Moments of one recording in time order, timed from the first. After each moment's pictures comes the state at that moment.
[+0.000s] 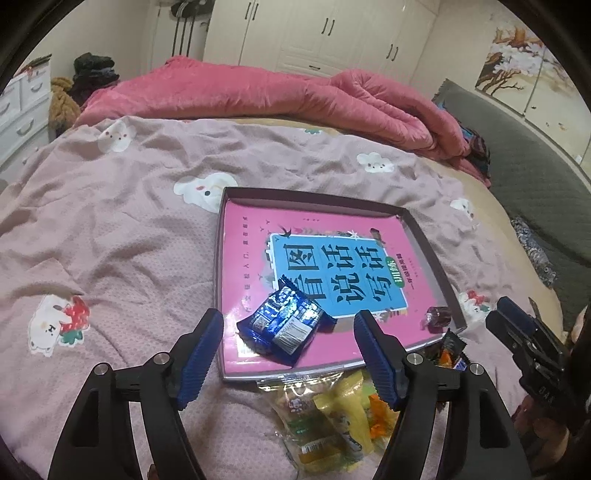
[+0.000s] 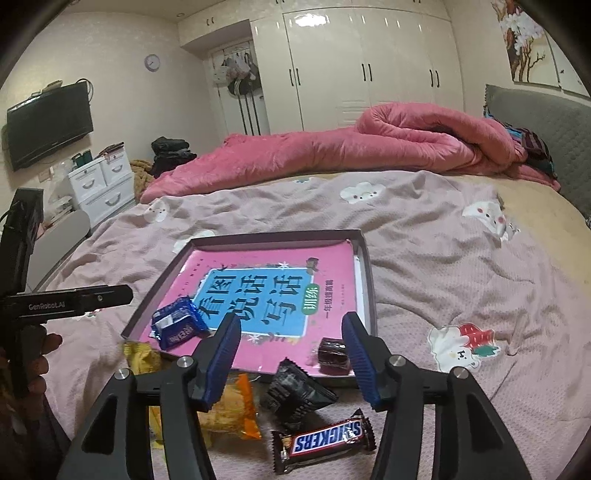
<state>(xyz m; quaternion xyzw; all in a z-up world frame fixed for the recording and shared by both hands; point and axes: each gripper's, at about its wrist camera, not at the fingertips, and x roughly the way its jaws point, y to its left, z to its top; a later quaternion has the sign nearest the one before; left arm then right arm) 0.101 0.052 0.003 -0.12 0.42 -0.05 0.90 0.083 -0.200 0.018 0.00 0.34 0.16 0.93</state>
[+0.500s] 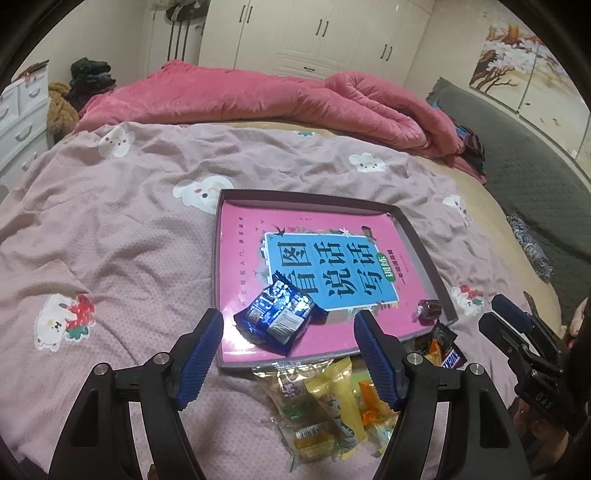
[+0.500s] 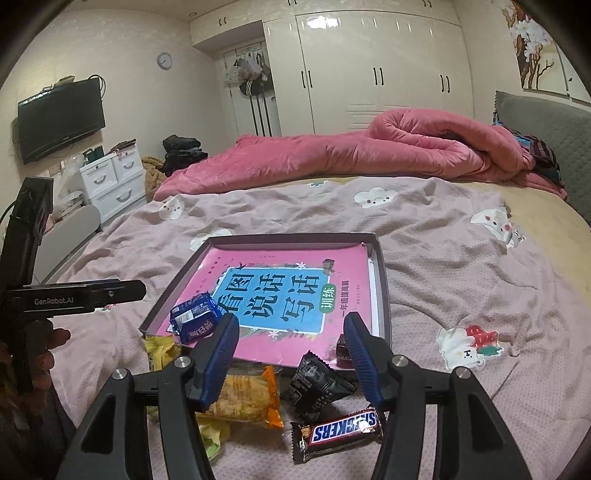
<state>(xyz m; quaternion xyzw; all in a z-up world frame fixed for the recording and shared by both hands) 0.088 0.048 0.011 -0.11 0.42 -0.05 0.90 0.069 -0.190 0.027 0.00 0.34 0.17 0.92</state>
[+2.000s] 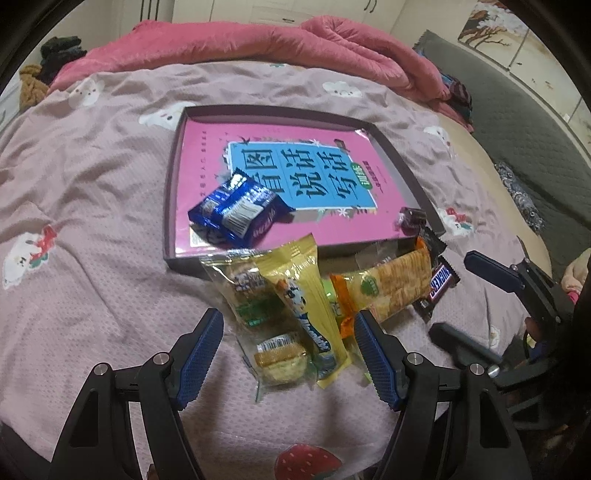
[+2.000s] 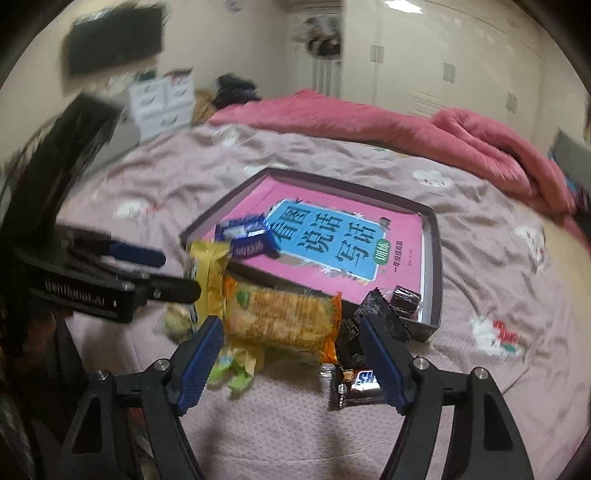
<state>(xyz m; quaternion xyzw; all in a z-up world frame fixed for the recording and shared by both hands) 0.055 0.015 -0.035 -0.09 0.51 -0.10 0.85 0.029 -0.142 -0.006 -0.16 0.39 0.26 0.87</state>
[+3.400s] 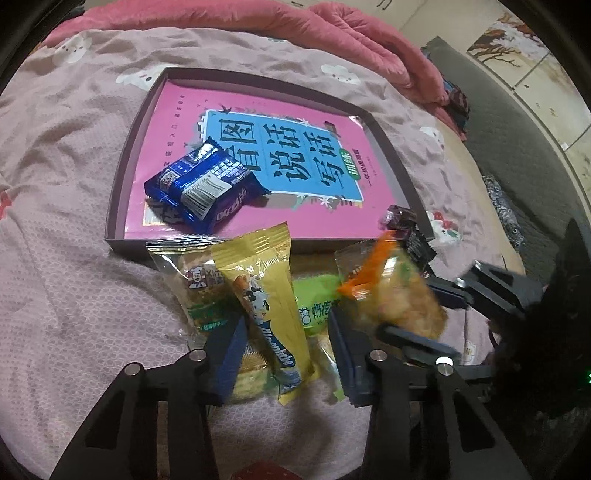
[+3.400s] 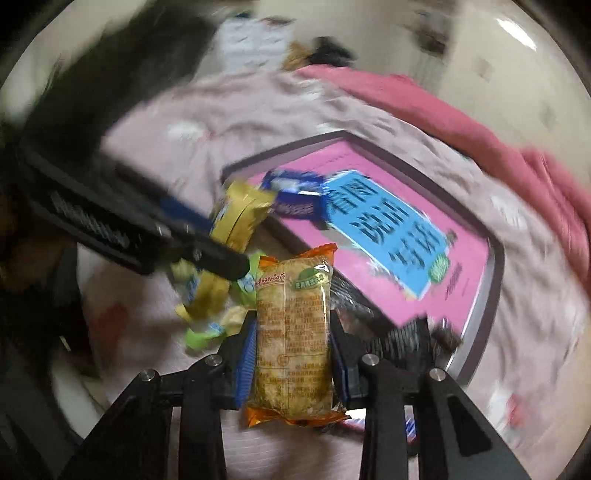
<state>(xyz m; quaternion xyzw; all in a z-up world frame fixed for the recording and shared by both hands) 0.079 0.005 -0.059 -0.16 0.53 -0.13 0.82 0.057 -0.144 -0.031 -0.20 0.42 0.37 0.81</state>
